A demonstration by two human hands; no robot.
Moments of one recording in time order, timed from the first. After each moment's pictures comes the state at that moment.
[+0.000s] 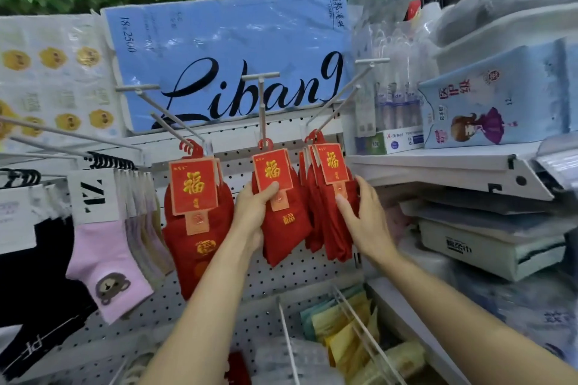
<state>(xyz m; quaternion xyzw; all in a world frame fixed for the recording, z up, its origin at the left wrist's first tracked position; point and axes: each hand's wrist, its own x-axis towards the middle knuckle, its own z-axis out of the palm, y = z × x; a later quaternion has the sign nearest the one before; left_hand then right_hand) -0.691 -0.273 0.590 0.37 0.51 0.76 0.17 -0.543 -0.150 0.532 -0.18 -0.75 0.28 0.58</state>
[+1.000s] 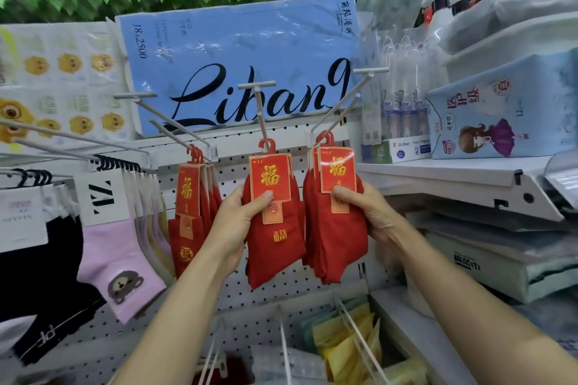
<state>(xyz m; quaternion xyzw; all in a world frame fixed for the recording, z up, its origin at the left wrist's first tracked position) -0.668 -0.327 0.597 0.44 0.53 0.71 0.14 -0.540 -0.124 0.576 0.03 -0.65 0.65 0.38</state>
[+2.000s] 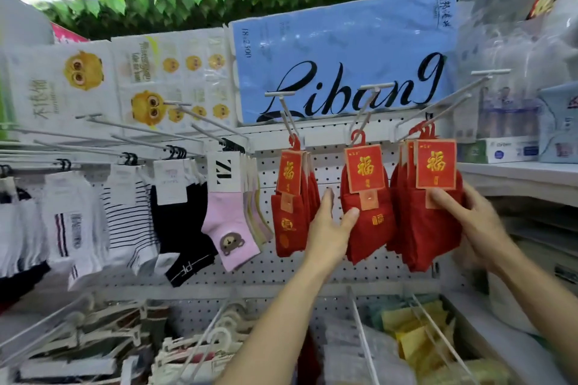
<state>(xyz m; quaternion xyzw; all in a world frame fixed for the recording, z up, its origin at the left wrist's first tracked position) -0.655 -0.344 0.551 0.43 0.65 0.63 0.02 -0.507 -0.164 0.559 -0.04 -0.67 0.55 0.50</state>
